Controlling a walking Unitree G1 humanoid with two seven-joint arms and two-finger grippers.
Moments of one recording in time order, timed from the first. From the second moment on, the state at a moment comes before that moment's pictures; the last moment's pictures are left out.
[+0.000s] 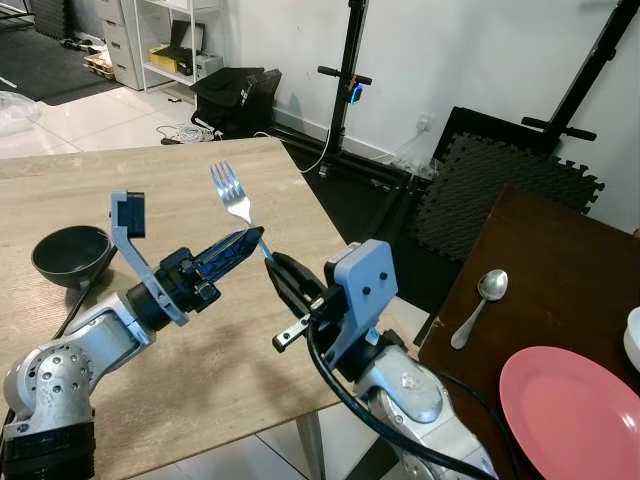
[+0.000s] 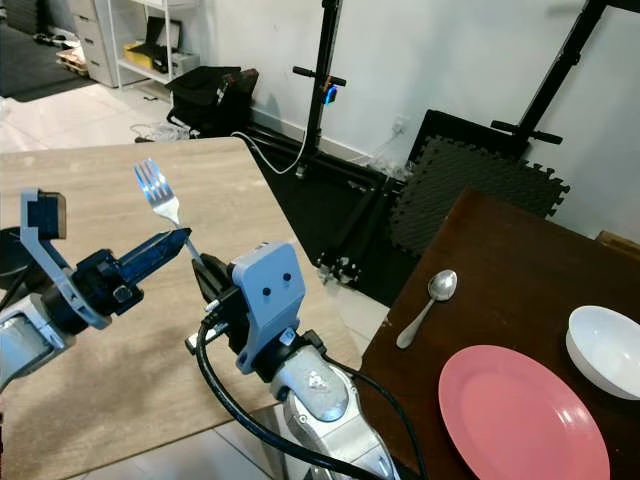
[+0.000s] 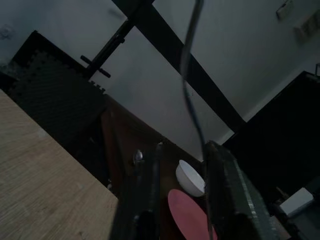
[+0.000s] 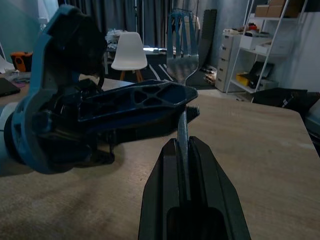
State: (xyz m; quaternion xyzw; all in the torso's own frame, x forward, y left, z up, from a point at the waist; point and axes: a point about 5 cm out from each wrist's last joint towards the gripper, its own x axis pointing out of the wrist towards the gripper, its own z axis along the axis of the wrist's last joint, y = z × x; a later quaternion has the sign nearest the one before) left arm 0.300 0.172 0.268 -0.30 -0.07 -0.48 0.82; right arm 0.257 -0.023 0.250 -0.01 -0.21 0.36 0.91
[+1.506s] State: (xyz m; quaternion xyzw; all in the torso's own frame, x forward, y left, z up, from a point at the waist) left arm 0.297 0.188 0.235 -0.07 0.03 -0.31 0.95; right arm 0.273 -0.155 0.245 0.02 -0.20 -0.03 0.98
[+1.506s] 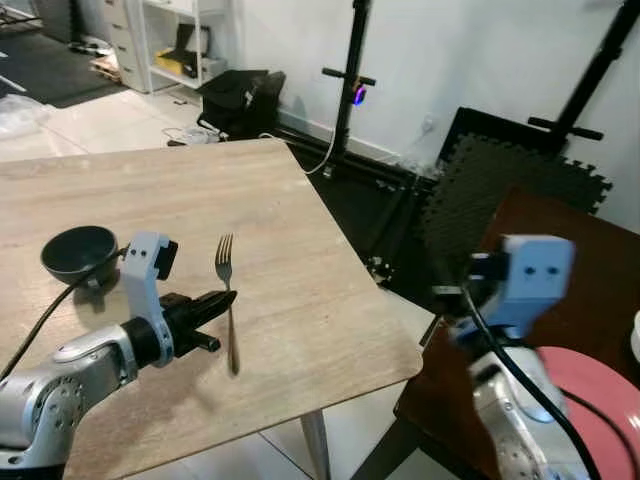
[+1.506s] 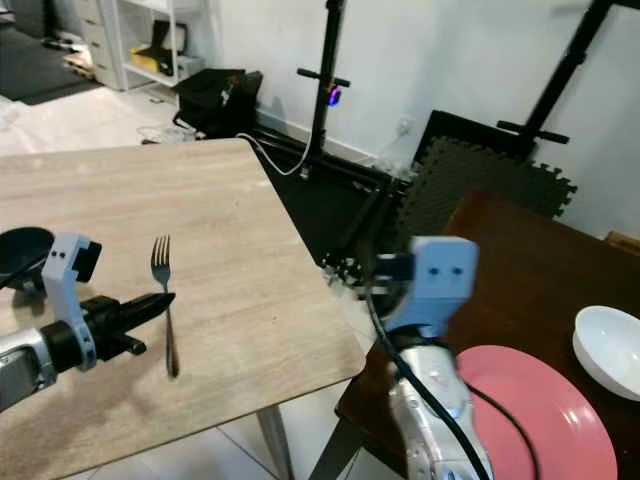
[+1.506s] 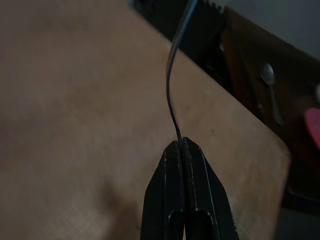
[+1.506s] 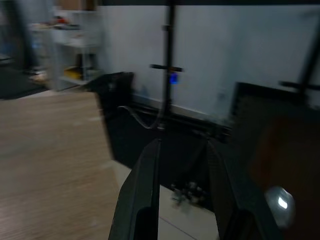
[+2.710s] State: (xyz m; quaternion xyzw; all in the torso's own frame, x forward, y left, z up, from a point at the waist) left arm 0.314 0.140 0.236 -0.08 -0.04 -0.36 0.93; right arm 0.284 -0.147 0.236 0.03 -0.17 -0.04 0.98
